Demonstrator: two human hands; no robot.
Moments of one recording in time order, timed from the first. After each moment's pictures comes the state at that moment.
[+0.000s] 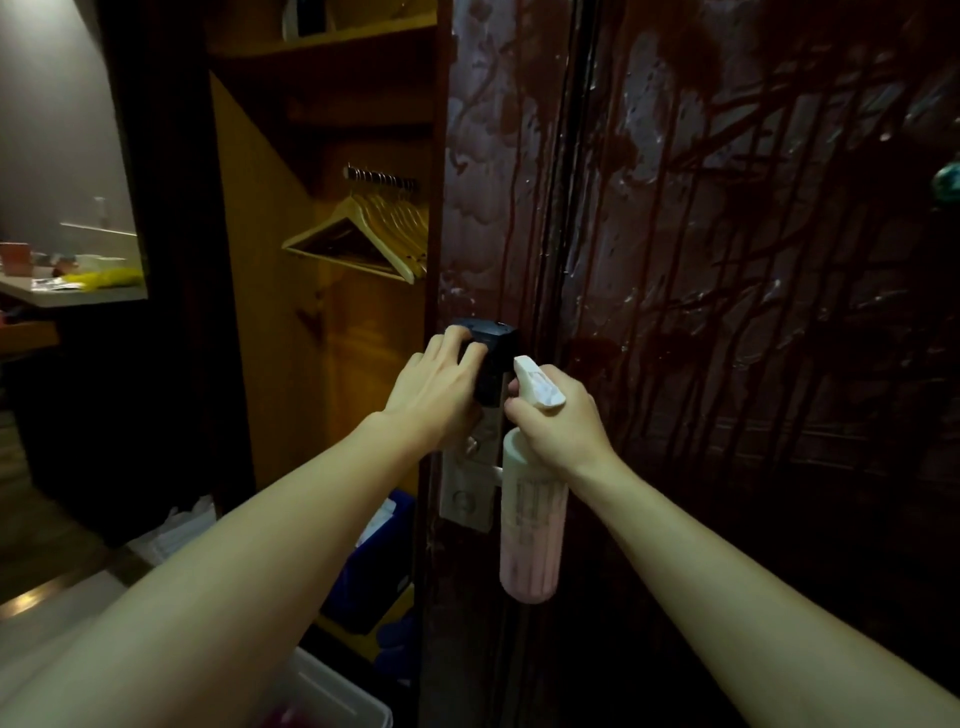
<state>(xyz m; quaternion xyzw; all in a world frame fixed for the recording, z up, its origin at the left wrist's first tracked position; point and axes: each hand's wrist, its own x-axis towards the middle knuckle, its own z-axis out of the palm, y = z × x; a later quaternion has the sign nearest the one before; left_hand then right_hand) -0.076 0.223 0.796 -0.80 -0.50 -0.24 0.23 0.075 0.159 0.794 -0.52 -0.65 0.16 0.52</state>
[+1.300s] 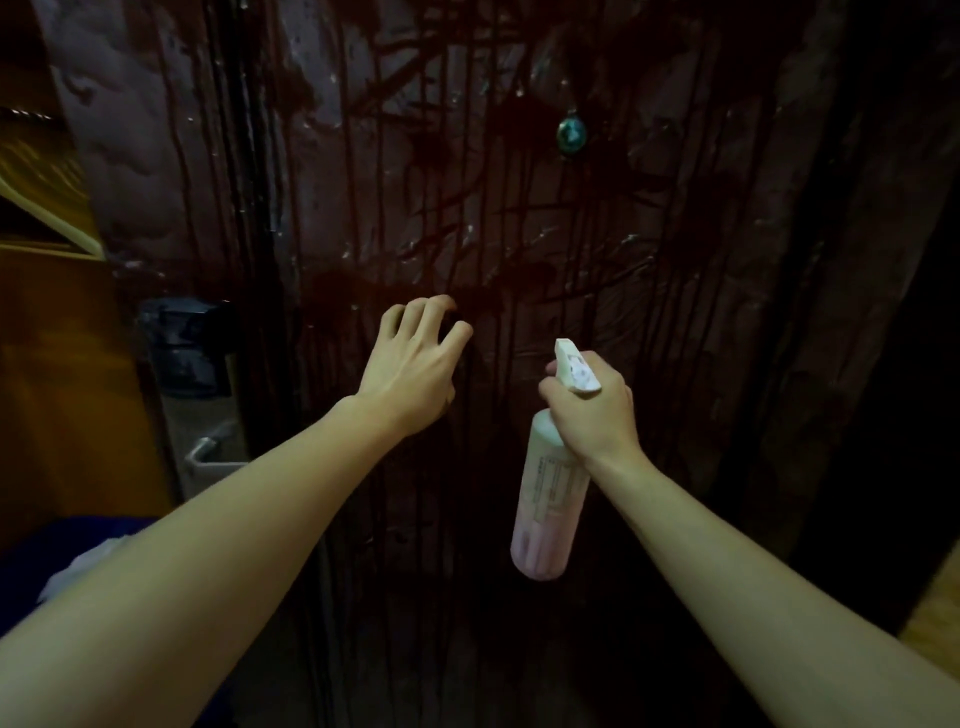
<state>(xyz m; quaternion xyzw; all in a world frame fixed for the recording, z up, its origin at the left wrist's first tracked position) 0.129 0.186 0.792 -0.86 -0.26 -0.34 0.27 0.269 0.044 0.779 -0.67 -0.40 0.00 0.62</state>
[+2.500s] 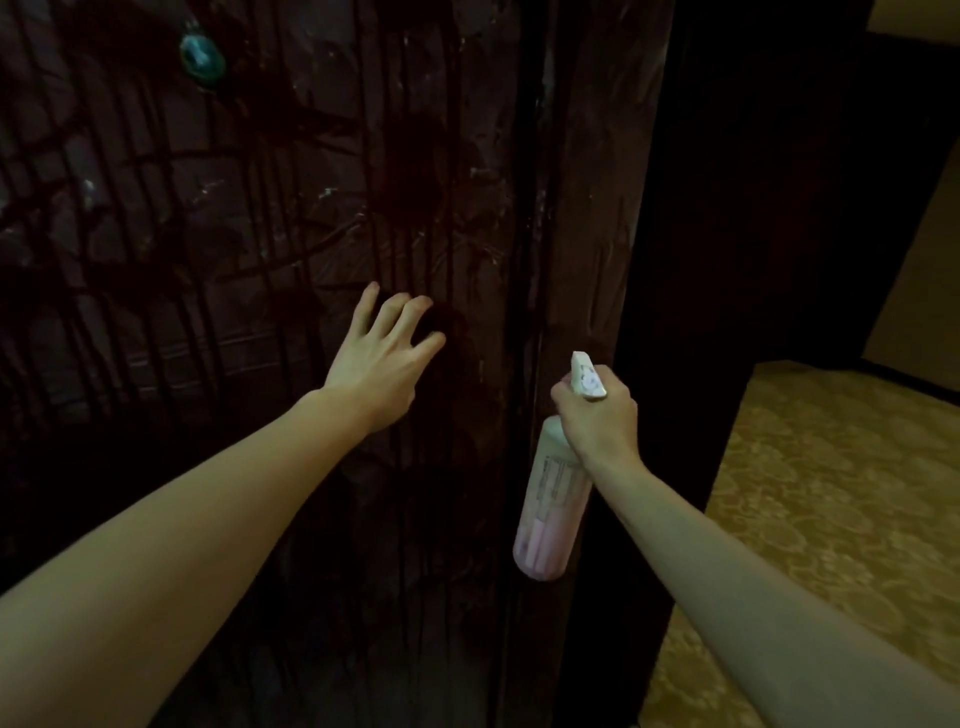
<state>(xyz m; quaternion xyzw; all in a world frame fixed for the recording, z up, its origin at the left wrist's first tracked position) 0.349 0.098 0.767 -0.88 -0.14 -0.29 0.34 0.484 -0.099 0.733 -0.74 -0.24 -0.04 0.62</state>
